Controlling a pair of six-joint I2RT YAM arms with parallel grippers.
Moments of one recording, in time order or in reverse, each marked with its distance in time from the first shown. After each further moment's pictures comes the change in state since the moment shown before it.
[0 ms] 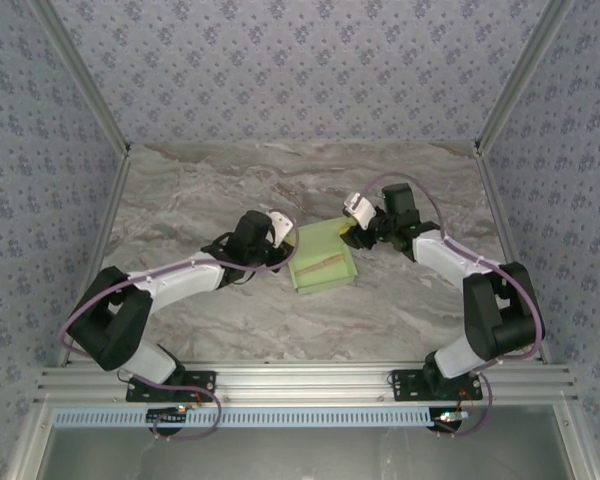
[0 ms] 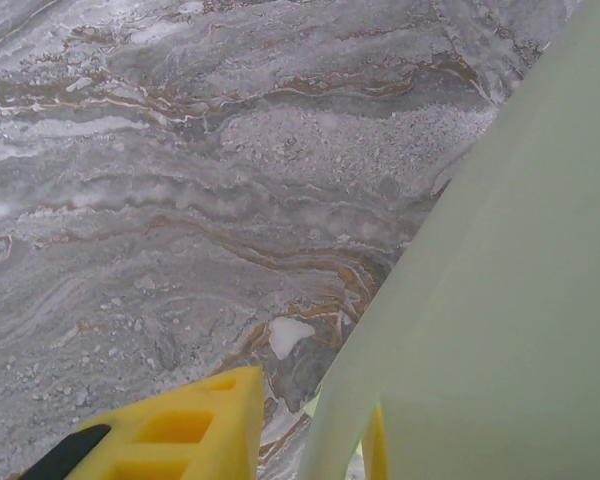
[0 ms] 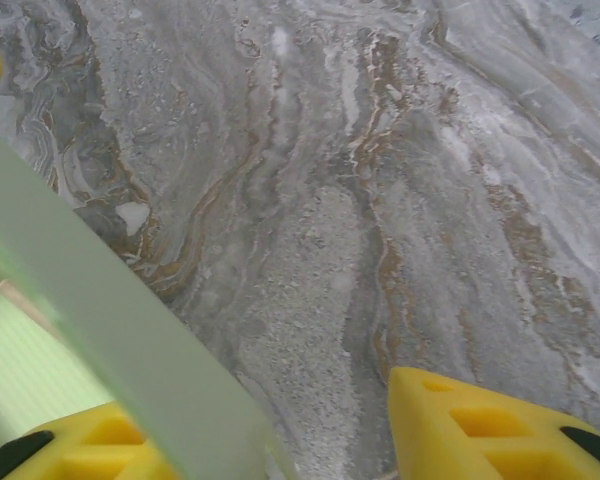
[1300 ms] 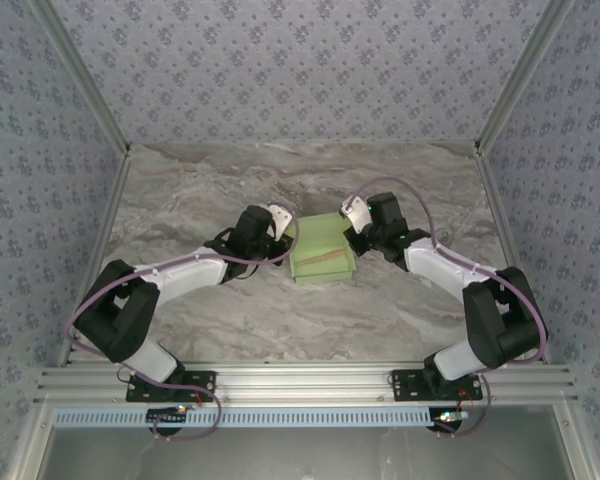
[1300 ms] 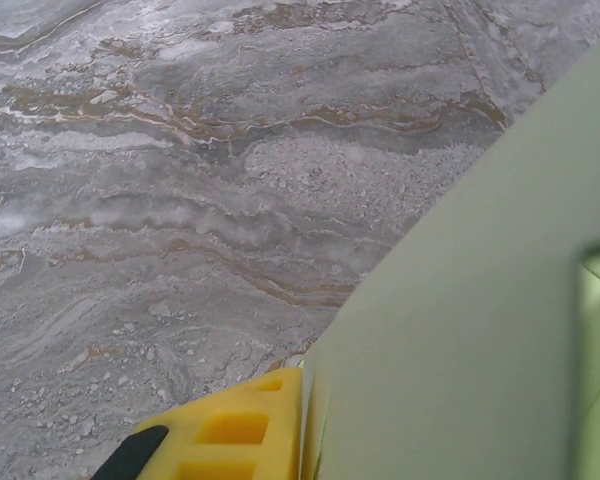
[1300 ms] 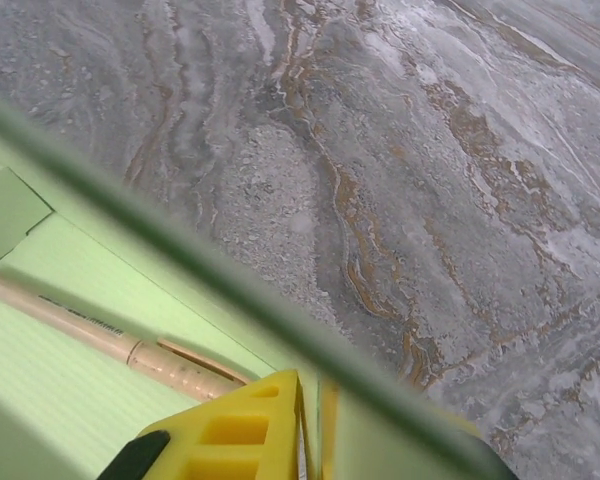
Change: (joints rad) left arm 0.025 0.049 0.028 0.045 -0.013 -0.076; right arm 0.121 -0.039 -0.041 -0.010 0.359 0.296
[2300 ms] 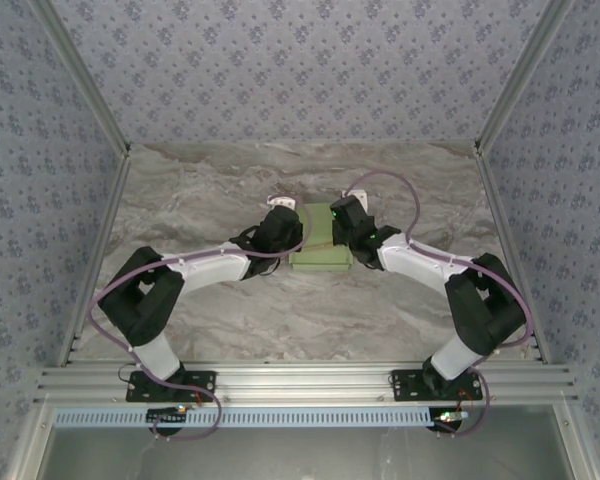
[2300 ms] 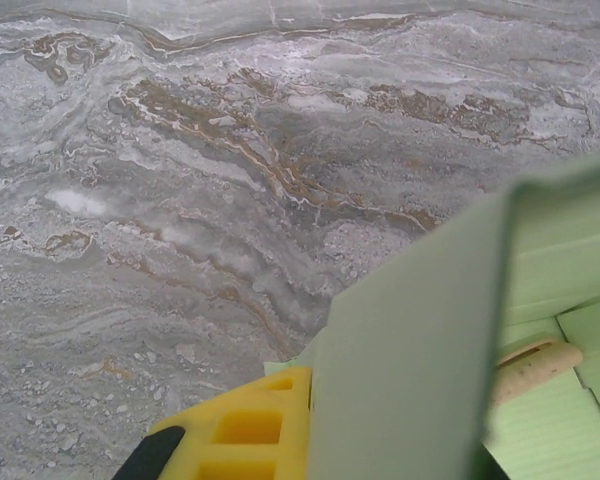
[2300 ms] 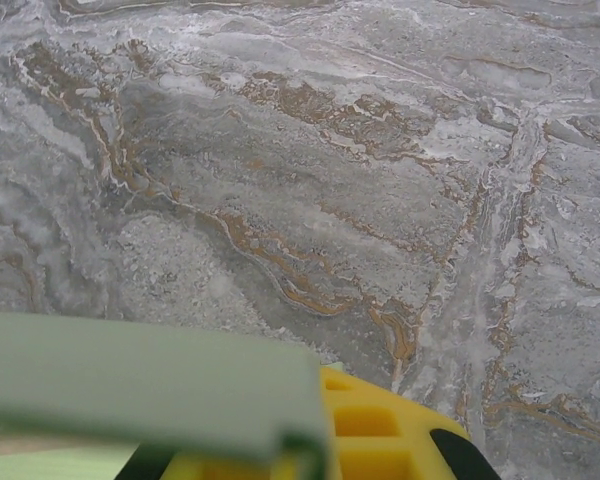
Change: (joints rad) left arm -0.104 0.146 0.132 0.030 -0.367 -0.364; right arm 0.177 0.111 0.126 -0.076 0.494 0.666
